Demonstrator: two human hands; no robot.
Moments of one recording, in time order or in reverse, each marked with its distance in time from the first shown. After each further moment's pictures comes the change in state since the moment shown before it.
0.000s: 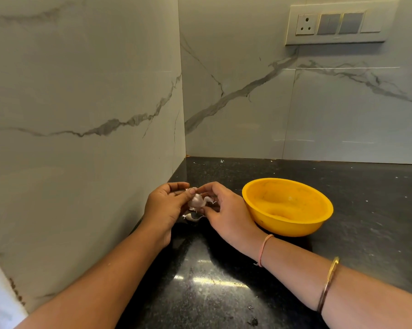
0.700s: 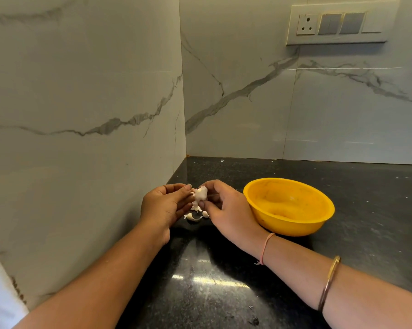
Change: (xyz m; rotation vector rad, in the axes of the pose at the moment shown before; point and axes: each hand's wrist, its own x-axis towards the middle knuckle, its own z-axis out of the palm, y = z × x) left_hand 0.001 0.005 -0.002 -0.121 0.057 -0.114; right_hand 0.004 0.000 0.001 0.028 0.001 0.006
